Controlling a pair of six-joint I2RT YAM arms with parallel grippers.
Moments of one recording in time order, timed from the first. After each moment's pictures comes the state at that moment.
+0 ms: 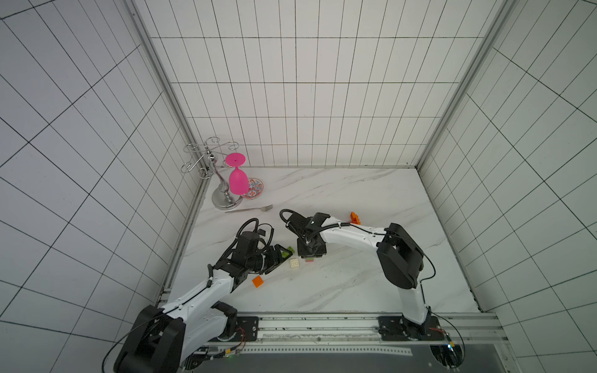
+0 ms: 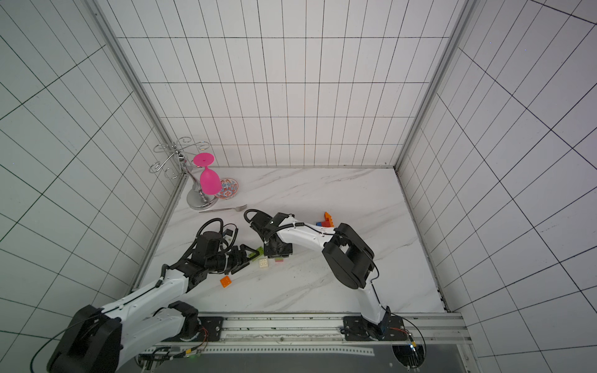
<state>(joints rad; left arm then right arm) -0.38 1.02 0.34 -0.07 0.57 -0.92 0.96 2.04 1.56 -0.95 0.05 0.85</state>
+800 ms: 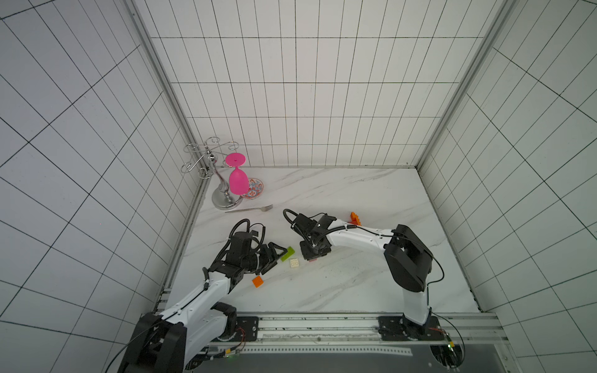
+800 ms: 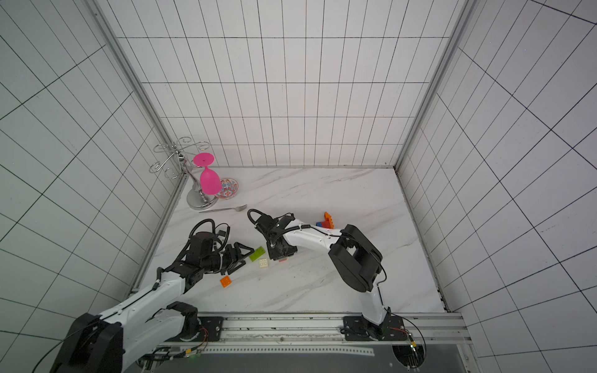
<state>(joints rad) -0.26 0.99 0.32 -0.07 0.64 -1.01 0.95 1.94 1.41 -0.85 0.08 0.61</state>
